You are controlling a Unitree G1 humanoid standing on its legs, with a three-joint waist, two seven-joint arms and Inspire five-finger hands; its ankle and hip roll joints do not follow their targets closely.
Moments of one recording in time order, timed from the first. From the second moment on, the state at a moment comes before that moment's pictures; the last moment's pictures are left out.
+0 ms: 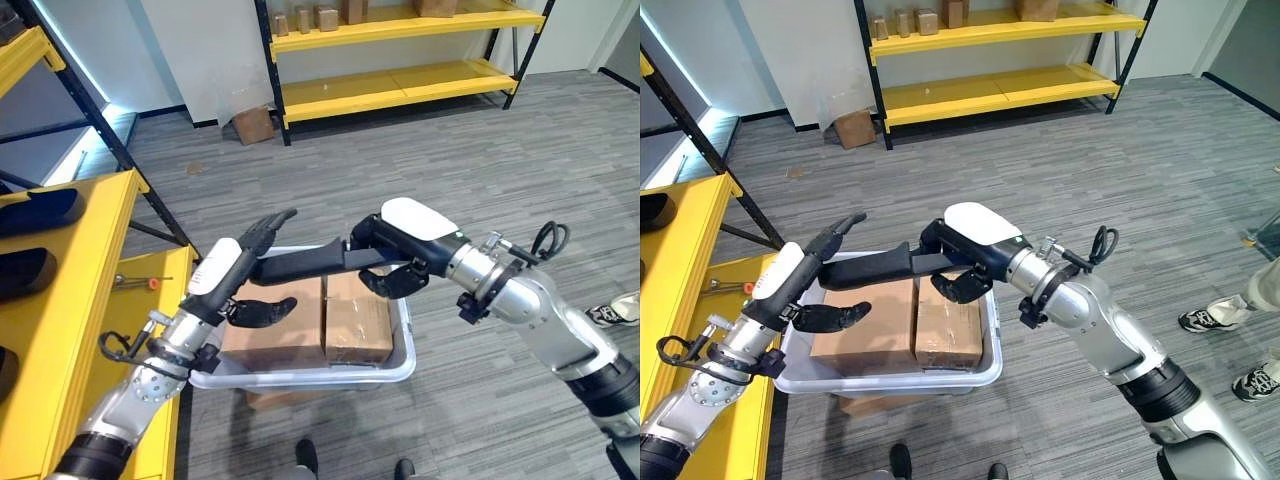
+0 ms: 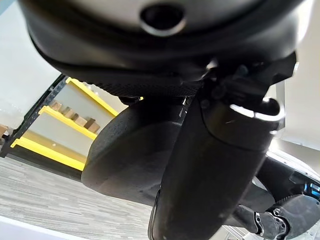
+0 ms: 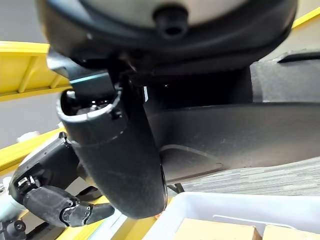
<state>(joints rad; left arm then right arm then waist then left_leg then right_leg) -0.07 0.76 -0.13 0.19 0.22 -0.70 0.15 -0.51 -0.79 0.42 -0.20 -0.23 -0.11 0.26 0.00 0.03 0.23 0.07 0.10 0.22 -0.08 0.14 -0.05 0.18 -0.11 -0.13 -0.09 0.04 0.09</state>
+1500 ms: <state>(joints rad) -0.07 0.70 -0.14 0.13 0.24 -0.60 0.18 -0.58 -0.91 0.44 -0.29 -0.22 -0.22 0.46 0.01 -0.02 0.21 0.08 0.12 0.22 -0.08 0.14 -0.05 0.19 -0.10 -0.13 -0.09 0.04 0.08</state>
